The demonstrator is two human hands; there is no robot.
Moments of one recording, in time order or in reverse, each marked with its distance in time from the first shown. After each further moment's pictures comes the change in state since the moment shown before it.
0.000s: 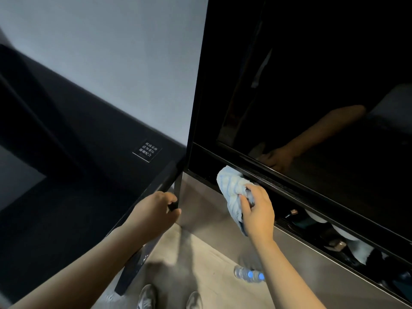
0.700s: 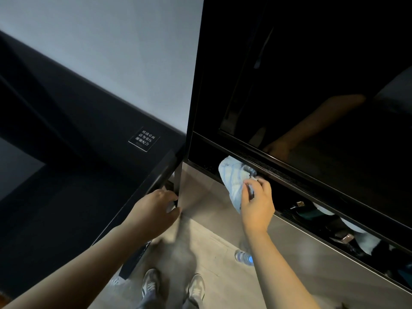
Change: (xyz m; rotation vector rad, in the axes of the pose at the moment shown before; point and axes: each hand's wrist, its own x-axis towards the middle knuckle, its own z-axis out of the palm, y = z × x) left_hand 0.016 -0.013 0.017 0.004 -0.019 0.051; right_hand 0.006 0.010 0.037 -0.079 0.172 0.125
